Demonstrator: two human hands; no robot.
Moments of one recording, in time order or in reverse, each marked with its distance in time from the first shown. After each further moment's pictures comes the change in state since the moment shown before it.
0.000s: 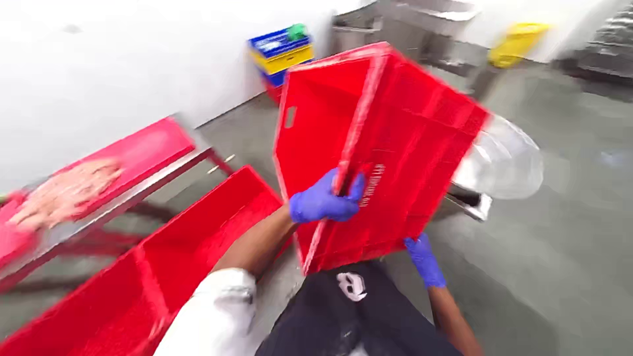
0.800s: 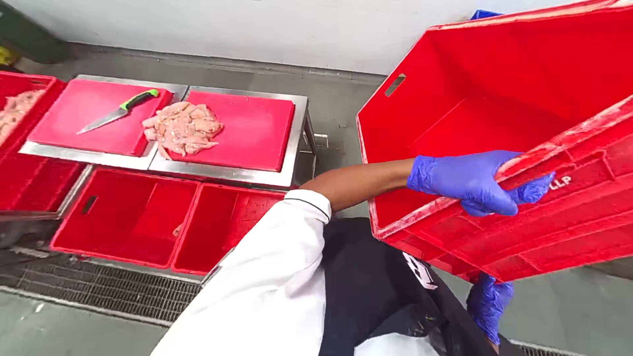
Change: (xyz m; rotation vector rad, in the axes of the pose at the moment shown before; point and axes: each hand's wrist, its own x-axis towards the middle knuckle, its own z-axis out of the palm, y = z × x) left_hand 0.126 0.186 -0.667 0.027 0.444 0.191; right_hand 0.614 -0.146 0.454 0.104 -0.339 -0.141
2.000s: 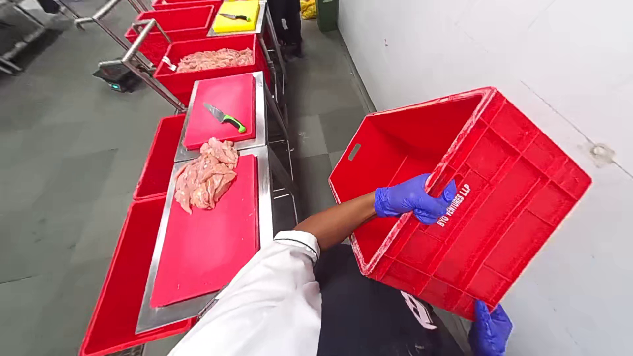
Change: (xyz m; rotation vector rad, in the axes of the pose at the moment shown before) left_hand -0.178 0.302 -0.756 0.056 1.017 0.708; right_hand 0.618 -0.122 0.959 0.321 -1.316 -0.207
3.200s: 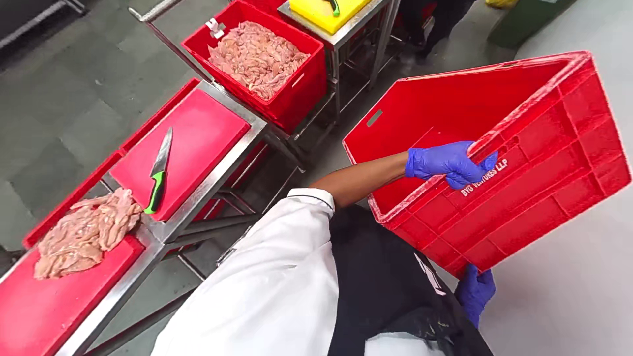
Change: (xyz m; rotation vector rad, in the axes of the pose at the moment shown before) left_hand 0.219 0.619 -0.788 0.298 0.663 0.353; right_hand 0.931 0.107 0.768 -0.171 -0.680 0.030
